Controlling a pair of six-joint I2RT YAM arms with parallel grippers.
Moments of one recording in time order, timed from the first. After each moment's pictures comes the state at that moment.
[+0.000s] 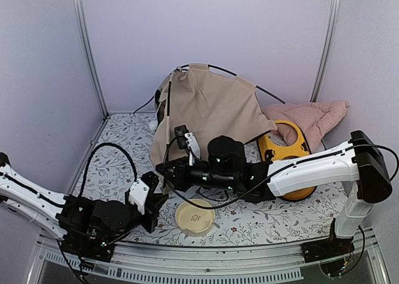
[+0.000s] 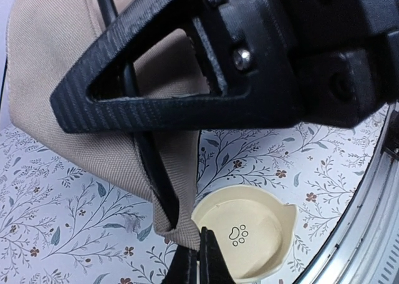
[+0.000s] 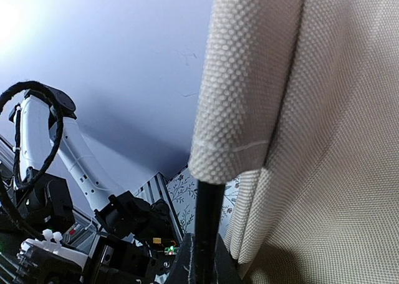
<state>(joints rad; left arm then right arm) -1.61 1.00 0.47 0.07 -0.87 -0.35 1.23 1.77 1.16 0.47 -0.01 0.59</state>
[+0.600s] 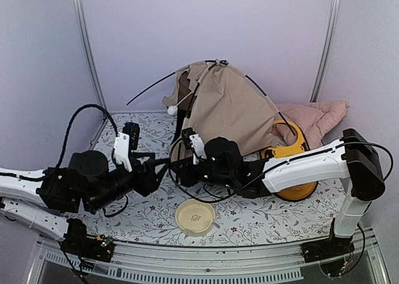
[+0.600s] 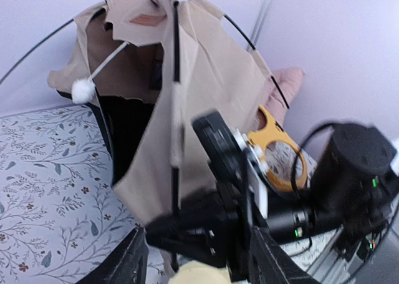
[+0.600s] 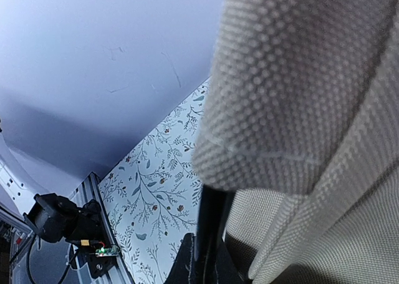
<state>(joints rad) -1.44 0.93 0.74 -0.09 -0.76 -0.47 1.18 1.82 1.15 0.39 0.10 0.53</state>
